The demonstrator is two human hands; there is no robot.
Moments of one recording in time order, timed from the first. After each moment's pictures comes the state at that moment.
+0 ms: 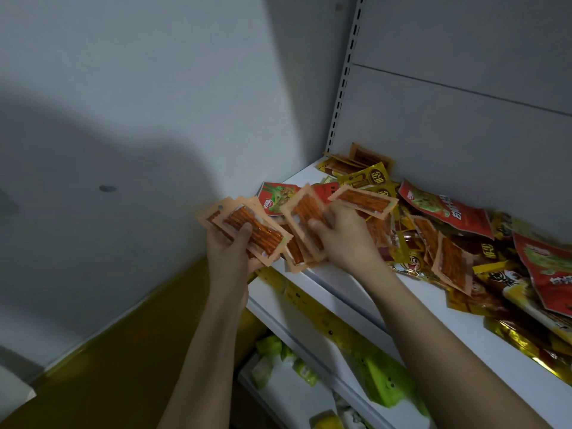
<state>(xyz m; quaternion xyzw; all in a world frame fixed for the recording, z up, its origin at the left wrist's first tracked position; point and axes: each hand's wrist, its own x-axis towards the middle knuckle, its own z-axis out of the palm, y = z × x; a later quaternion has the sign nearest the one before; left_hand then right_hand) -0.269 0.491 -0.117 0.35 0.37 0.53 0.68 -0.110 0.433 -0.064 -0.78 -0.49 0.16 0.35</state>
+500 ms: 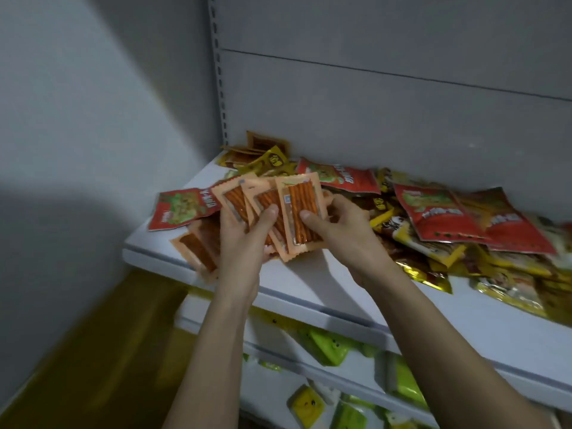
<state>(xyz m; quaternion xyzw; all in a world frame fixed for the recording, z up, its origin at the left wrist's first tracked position) -0.161 0.434 -0.085 0.50 0.23 0.40 0.73 -0.058 0.330 -0.049 -0.71 -0.29 0.23 0.59</state>
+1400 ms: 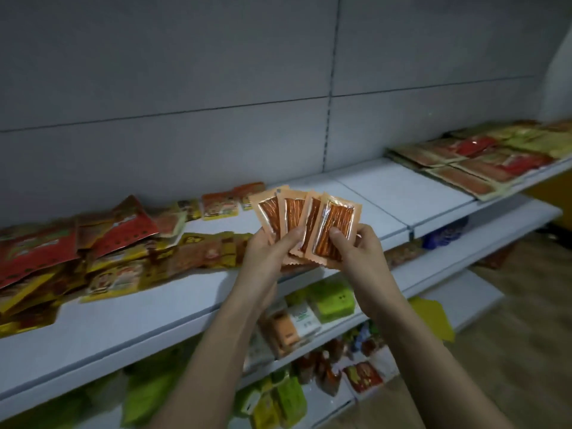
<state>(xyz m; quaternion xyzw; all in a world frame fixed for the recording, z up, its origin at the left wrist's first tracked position) 0.021 -0.100 -0.044 0.61 -0.04 -0.02 0.79 0.010 -0.243 -0.046 -0.69 0.08 -0.10 0.71</state>
